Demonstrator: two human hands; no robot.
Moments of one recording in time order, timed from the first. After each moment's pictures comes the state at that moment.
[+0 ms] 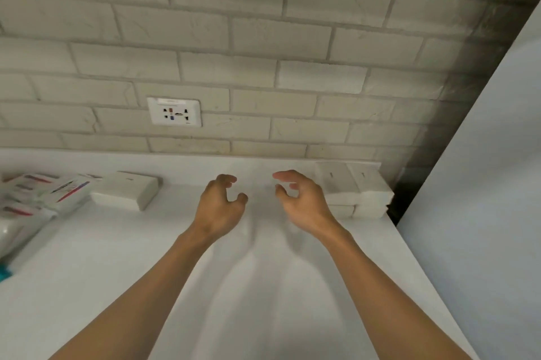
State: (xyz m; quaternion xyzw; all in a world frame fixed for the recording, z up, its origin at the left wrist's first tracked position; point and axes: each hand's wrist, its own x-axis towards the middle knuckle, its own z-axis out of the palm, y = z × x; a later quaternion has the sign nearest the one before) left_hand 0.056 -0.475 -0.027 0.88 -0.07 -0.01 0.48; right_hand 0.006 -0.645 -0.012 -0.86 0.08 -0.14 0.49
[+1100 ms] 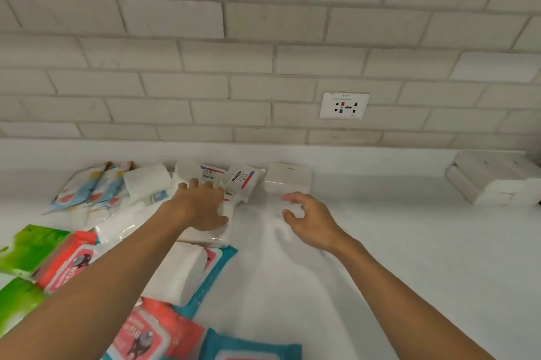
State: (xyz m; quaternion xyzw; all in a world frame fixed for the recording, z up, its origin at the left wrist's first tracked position) left_hand 0.137 -0.038 -0.008 0.97 -0.19 -0.14 -0.11; right_hand 0.068 -0.265 -0.066 -0.90 0.04 -0.01 0.44
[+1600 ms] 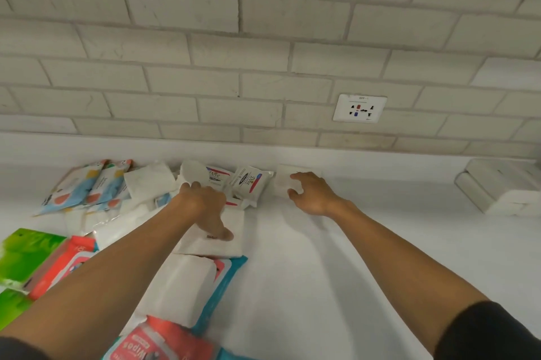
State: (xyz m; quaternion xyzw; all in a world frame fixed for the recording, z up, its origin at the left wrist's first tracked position) left_hand 0.177 -0.028 -0.015 0.94 -0.18 -0.22 -0.17; right_hand 0.167 -0.274 -0.065 -0.97 0.07 0.08 0.22
